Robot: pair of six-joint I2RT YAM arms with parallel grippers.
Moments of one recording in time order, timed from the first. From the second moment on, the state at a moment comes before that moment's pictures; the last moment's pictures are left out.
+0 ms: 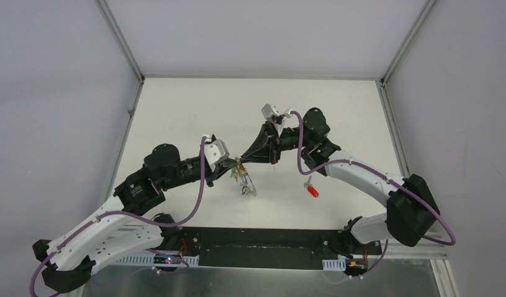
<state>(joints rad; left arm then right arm) -0.88 0.68 0.88 -0.34 0.20 0.15 0.75 1.39 0.94 0.65 -1.12 0.40</state>
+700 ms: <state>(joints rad) -0.88 0.61 0.80 -0.22 0.21 0.13 0.75 1.39 0.94 0.69 -1.12 0.43</state>
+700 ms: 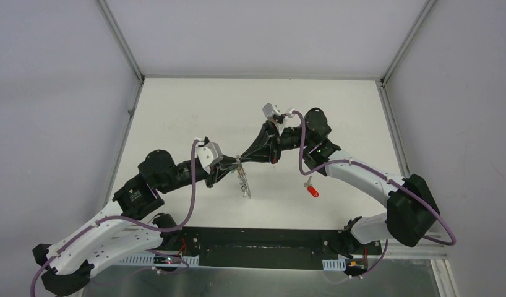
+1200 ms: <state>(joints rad) -0.88 0.61 0.79 -0.17 0.21 0.10 0.75 1.39 0.93 0.71 -1.12 0.44</state>
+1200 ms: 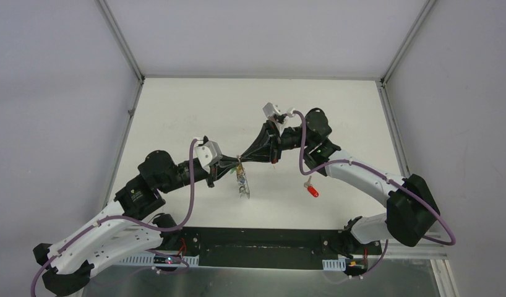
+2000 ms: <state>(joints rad) -0.88 0.66 0.87 -0.34 0.10 0.05 0.75 1.39 0.93 0.73 -1.10 0.46</state>
